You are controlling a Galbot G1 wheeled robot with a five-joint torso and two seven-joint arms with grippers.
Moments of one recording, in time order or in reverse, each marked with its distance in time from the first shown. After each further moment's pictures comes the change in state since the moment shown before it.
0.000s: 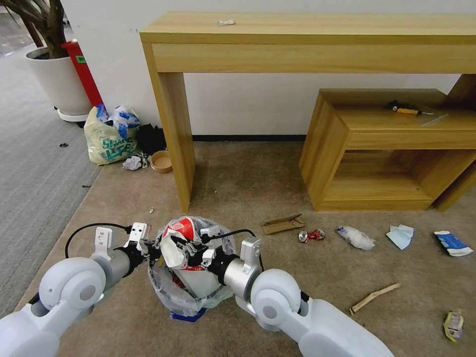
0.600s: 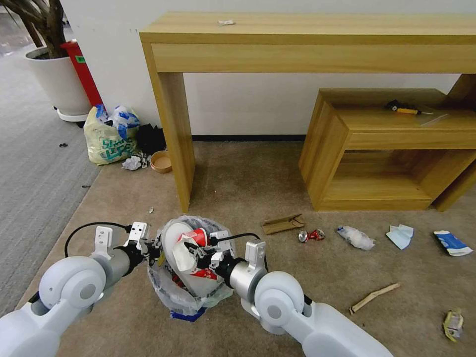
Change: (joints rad) left arm -0.007 0.004 -0.004 -0.014 -0.006 0.001 -0.005; right arm -0.031 0.023 0.022 -0.041 0.101 -0.052 0.117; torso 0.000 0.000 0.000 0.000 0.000
